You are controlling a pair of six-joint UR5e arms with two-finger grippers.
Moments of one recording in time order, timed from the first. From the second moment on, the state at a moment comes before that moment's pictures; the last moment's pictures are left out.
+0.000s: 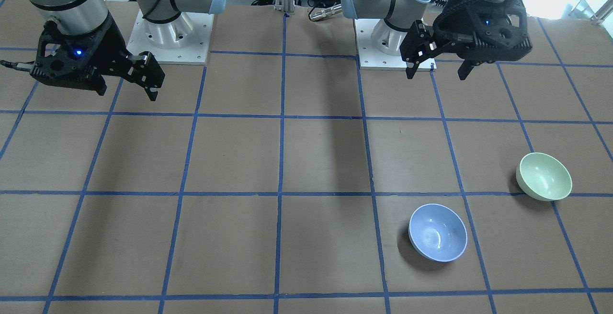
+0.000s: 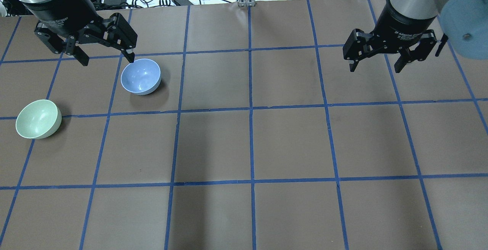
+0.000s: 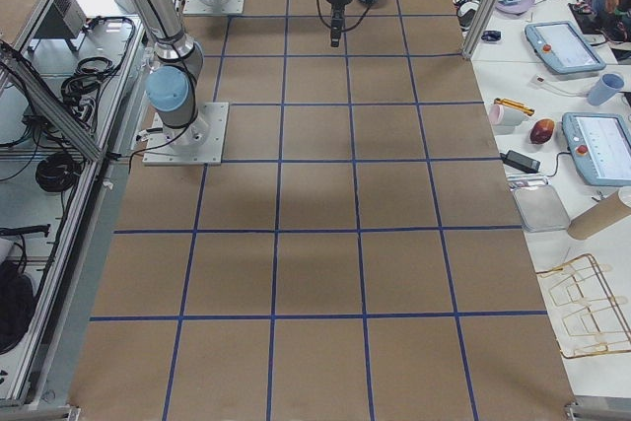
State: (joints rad) left arm -1.52 -1.56 -1.46 -1.70 1.56 0.04; right arm 1.52 -1.59 1.63 -1.60 -1.59 0.04
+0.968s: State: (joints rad) left arm -1.21 -1.63 -1.56 -1.61 1.55 0.32; right arm 1.52 -1.59 1.63 -1.60 -1.59 0.04
